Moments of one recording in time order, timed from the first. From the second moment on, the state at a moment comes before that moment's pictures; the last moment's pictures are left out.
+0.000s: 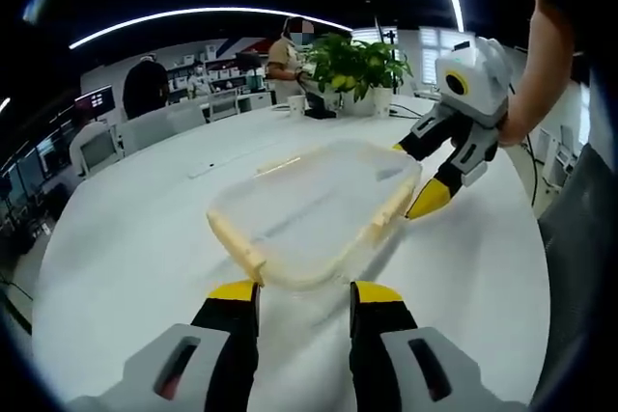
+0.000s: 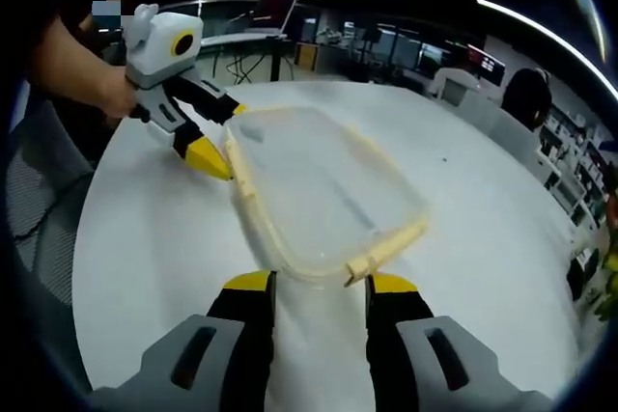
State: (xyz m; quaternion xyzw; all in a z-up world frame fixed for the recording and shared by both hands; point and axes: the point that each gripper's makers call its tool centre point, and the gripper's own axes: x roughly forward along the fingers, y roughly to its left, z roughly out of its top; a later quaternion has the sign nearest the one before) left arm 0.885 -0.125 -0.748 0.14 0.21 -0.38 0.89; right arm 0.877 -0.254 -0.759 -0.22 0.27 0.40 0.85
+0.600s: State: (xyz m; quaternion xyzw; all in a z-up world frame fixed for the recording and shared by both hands) left arm 0.895 -0.109 -0.749 0.14 0.21 -0.36 0.90; right arm 0.892 -0.238 -0.759 -0.23 0.26 0.42 0.84
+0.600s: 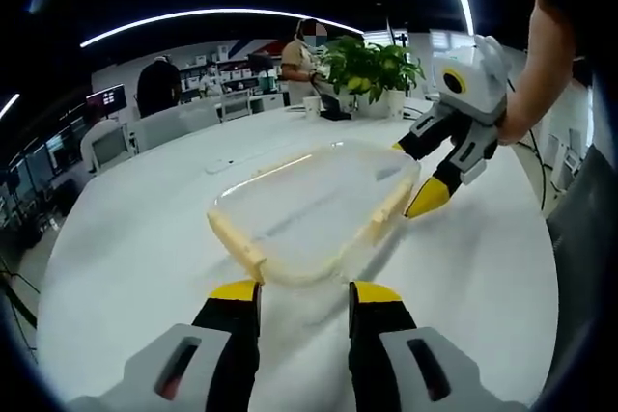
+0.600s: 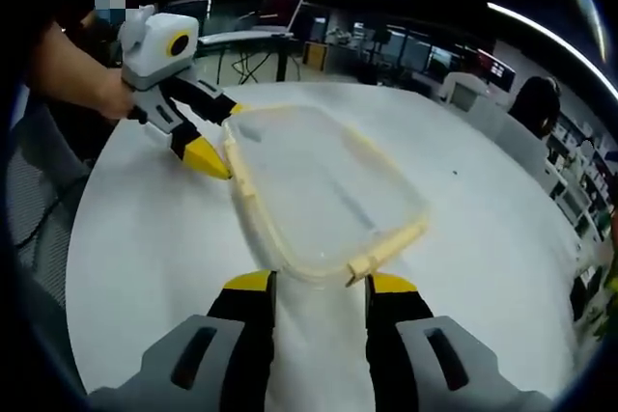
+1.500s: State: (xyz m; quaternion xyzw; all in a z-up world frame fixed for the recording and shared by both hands) left arm 0.826 -0.086 -0.690 0.13 0.24 -0.31 0.91; right arm 0.835 -0.270 -0.693 -0.17 0.24 0.37 0.88
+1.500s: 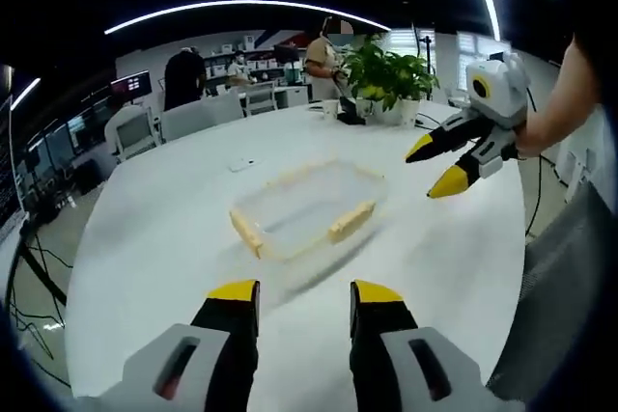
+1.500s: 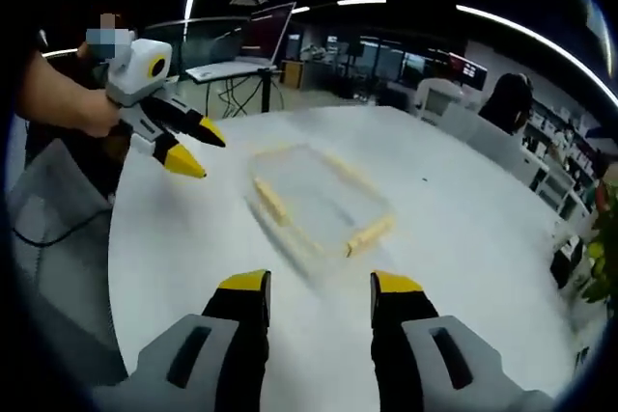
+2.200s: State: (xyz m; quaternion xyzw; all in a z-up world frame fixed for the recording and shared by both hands) left arm 0.735 -0.051 -0.656 0.06 0.24 -0.29 0.92; right arm 0.739 -0.299 -0.662 -0.11 0.23 0.30 0.92
